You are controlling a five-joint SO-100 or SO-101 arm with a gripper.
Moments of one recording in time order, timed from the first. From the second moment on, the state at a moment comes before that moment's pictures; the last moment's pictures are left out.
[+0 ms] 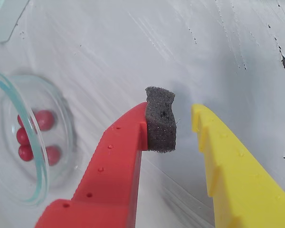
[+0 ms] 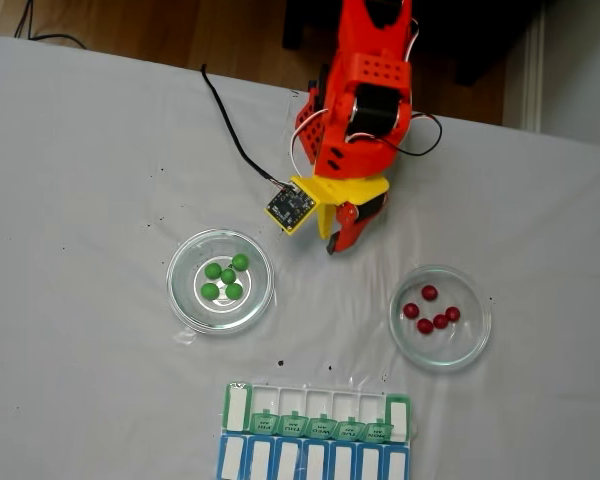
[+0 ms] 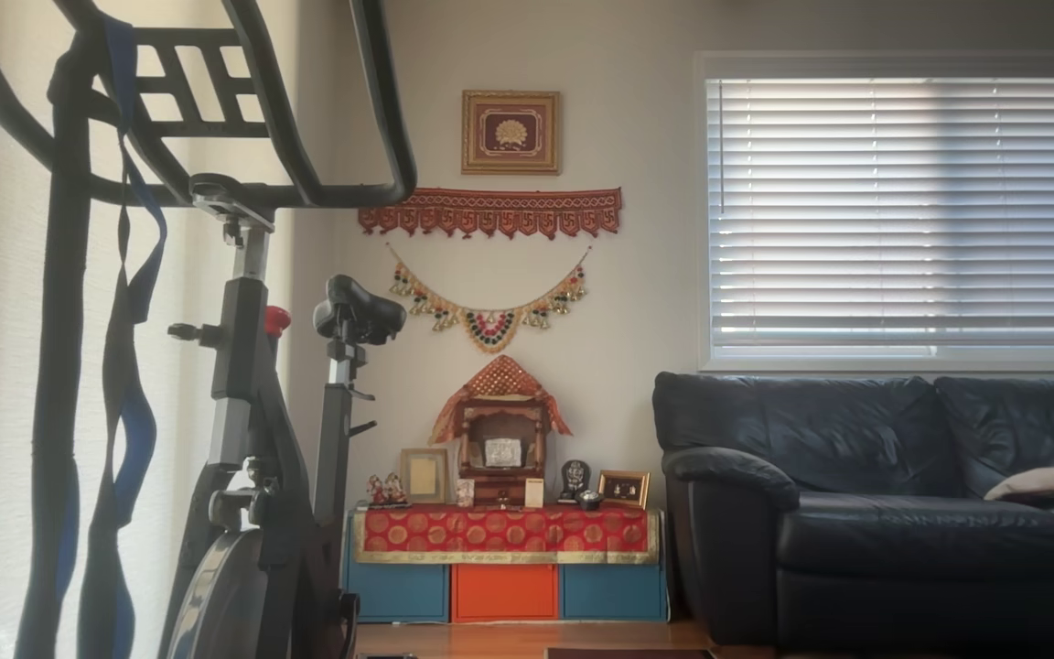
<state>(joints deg) 1.3 179.5 169.0 82.3 -43.2</state>
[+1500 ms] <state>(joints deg) -5.4 179.5 169.2 78.4 -35.4</state>
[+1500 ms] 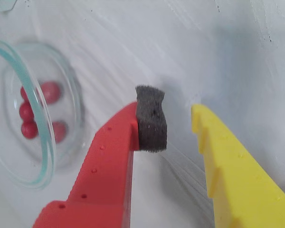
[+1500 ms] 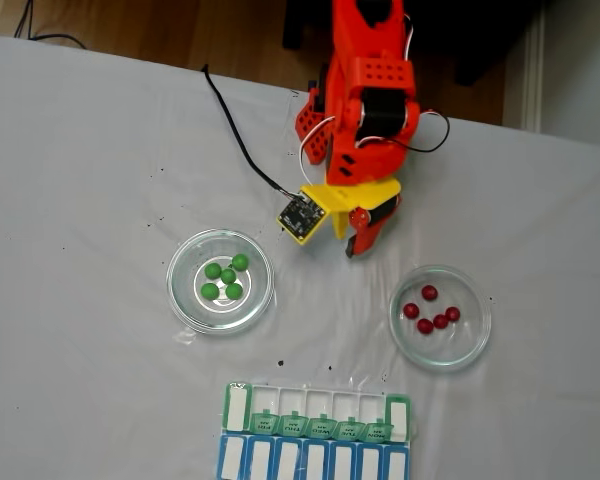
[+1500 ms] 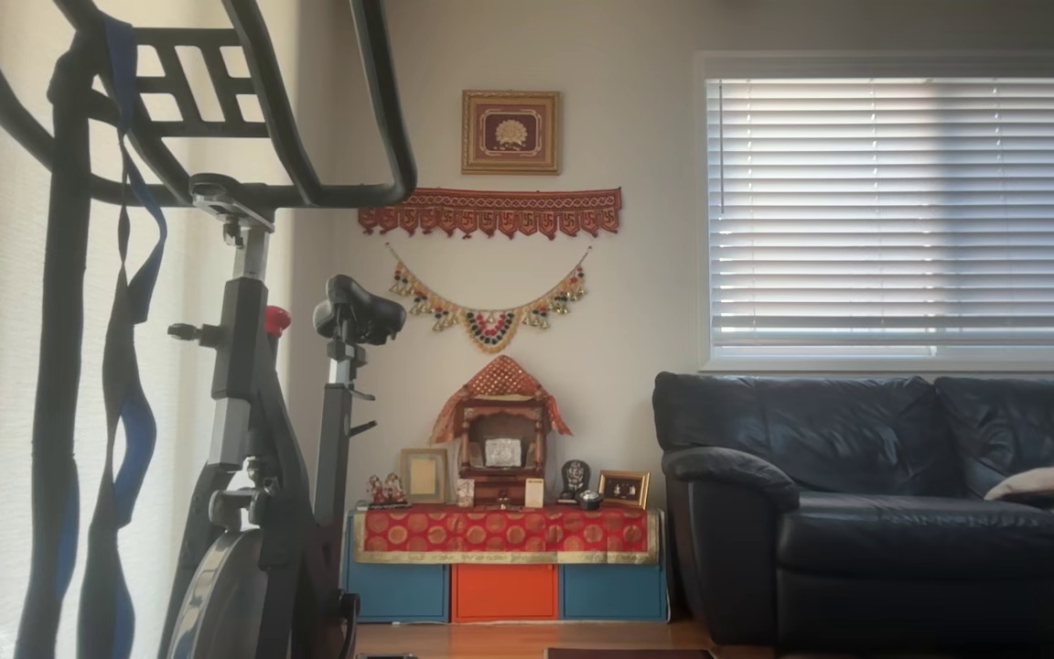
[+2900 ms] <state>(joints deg) -5.5 124.1 113.3 82.8 -32.8</state>
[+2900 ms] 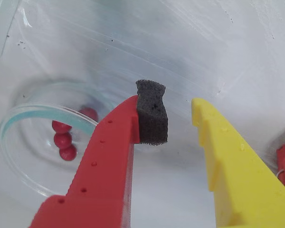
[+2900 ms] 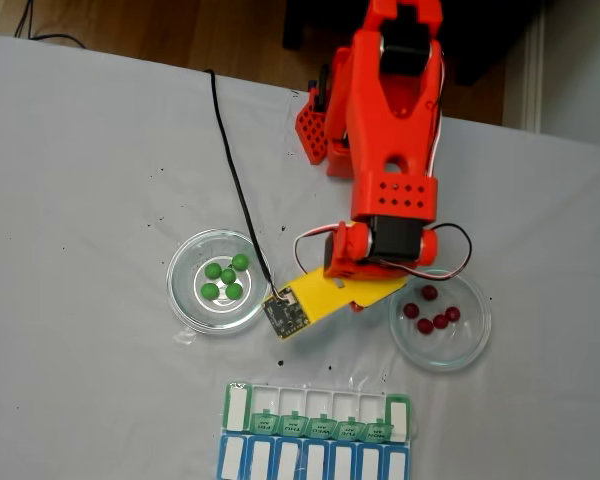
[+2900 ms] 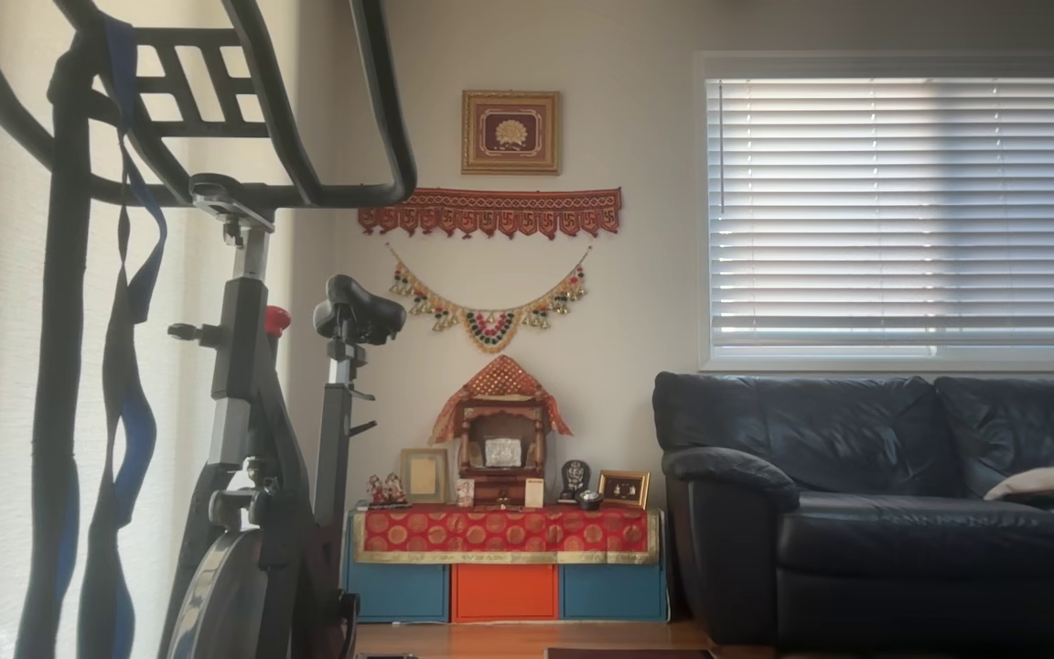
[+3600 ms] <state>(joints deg) -13.3 125.8 110.1 85.7 -31.2</state>
